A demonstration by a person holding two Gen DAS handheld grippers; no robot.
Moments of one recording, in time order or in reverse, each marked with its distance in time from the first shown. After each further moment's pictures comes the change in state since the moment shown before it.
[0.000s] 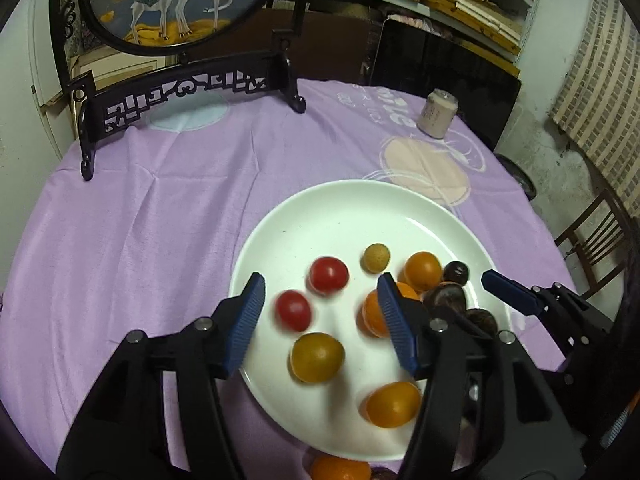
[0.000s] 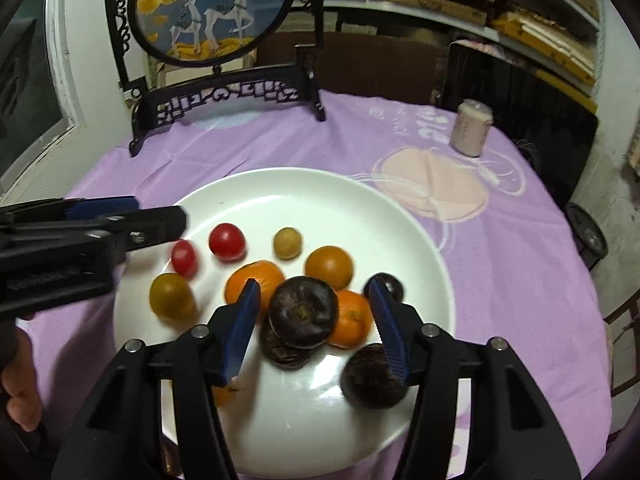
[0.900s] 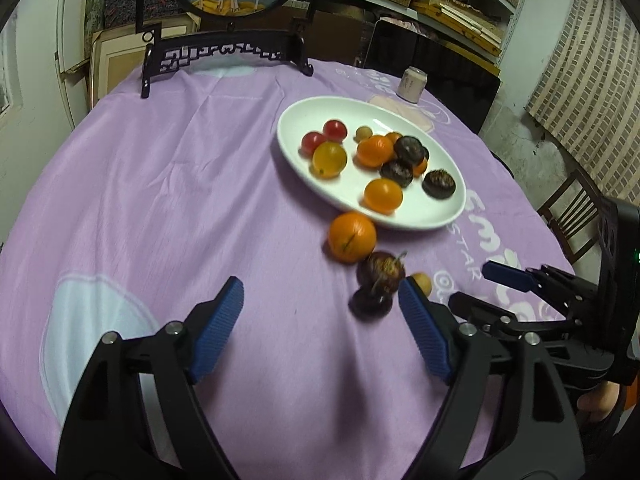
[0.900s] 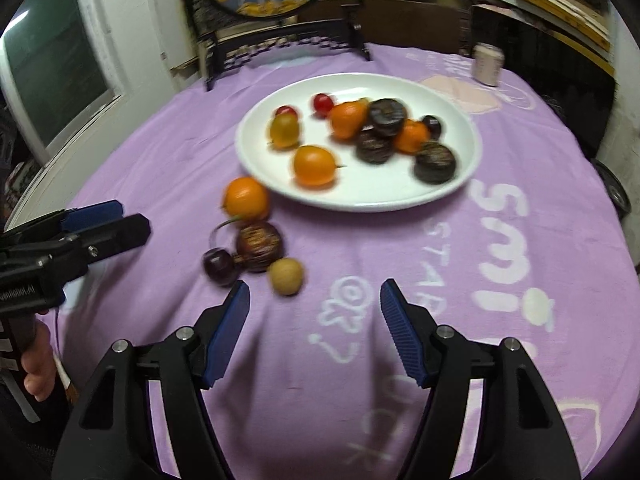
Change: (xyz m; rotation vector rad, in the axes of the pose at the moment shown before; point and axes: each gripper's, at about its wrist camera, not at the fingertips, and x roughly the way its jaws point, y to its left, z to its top) left arm -0.113 0.027 -0.163 -0.028 -0.001 -0.047; right arm -0.091 0.046 -0.119 -0.007 0.135 0.182
